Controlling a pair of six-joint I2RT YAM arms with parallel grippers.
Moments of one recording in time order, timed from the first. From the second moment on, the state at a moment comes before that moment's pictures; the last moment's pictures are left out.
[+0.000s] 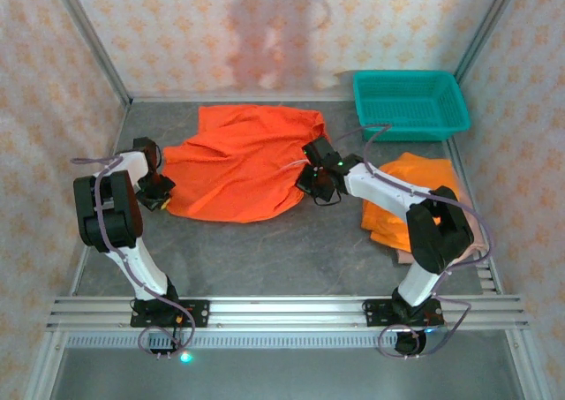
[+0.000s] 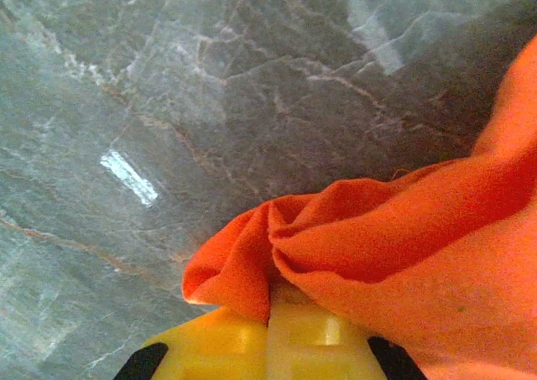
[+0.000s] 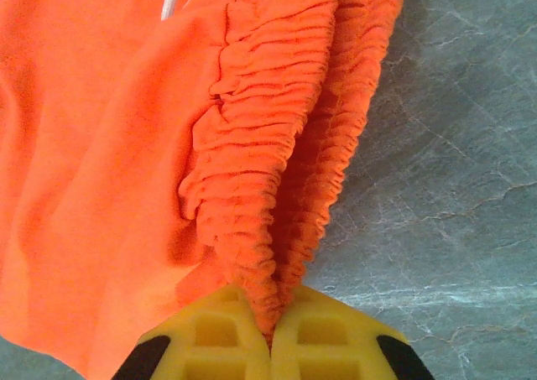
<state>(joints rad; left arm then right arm) 0.28 1.82 1.15 -0.82 -0.02 -0.70 0.61 1.69 1.20 -0.56 -0.10 1.02</state>
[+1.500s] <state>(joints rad) 0.28 1.48 2.44 -1.11 -0.05 -0.74 0.47 1.35 1.80 -0.52 -0.24 0.84</state>
